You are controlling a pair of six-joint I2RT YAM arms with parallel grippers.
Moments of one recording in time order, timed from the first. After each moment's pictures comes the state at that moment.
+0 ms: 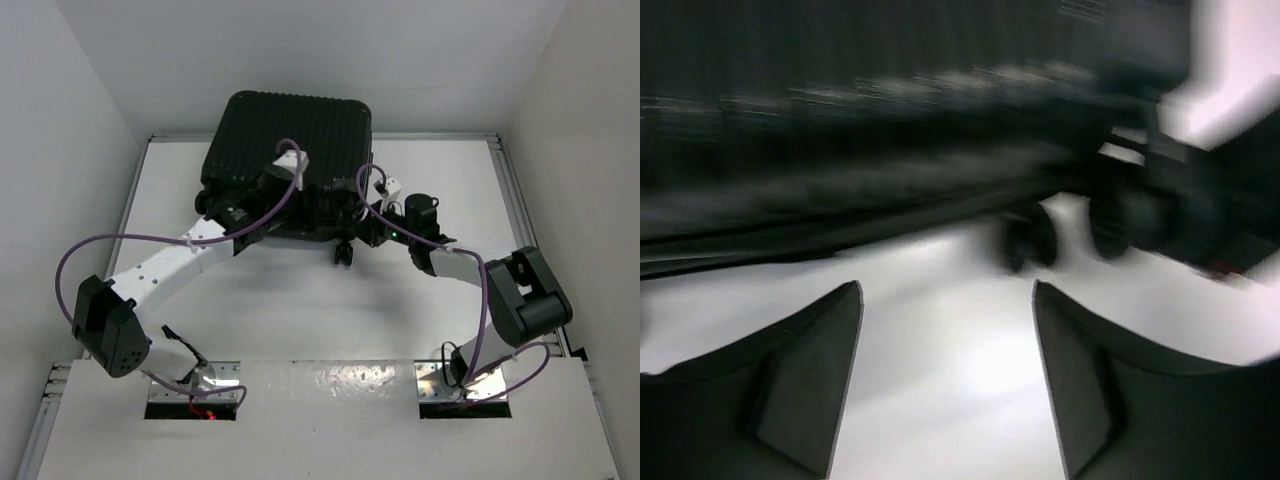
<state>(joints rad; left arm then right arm) -0.67 1.40 1.22 -0.41 -0.11 -0.39 0.35 1.58 0.64 0.57 -0.53 0.21</state>
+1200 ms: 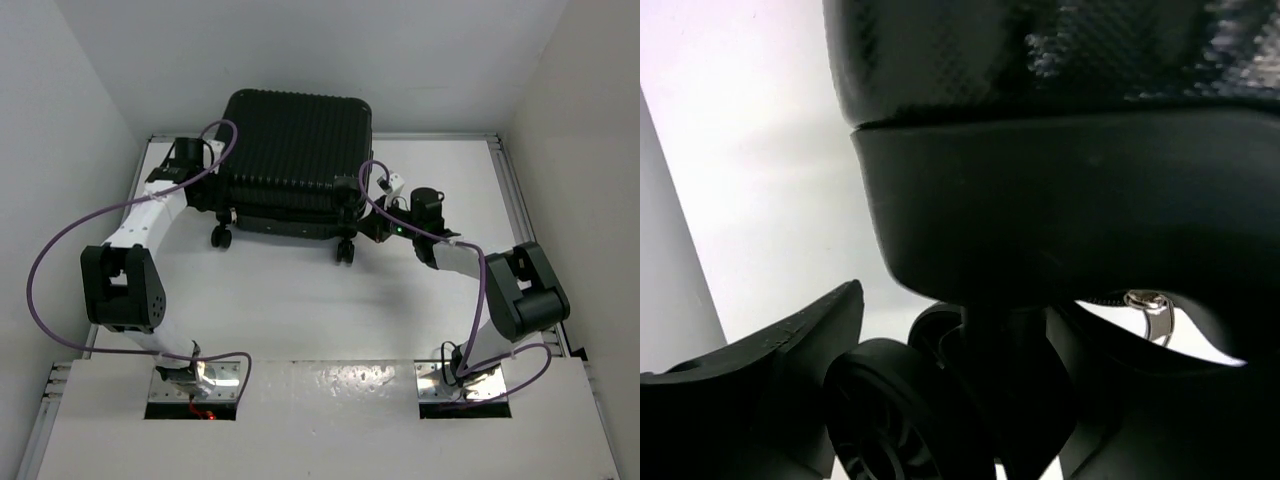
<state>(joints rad) -0.03 1.61 1.32 -0.59 -0.14 0.16 0.29 1.61 0.67 0.55 -0.61 0.13</state>
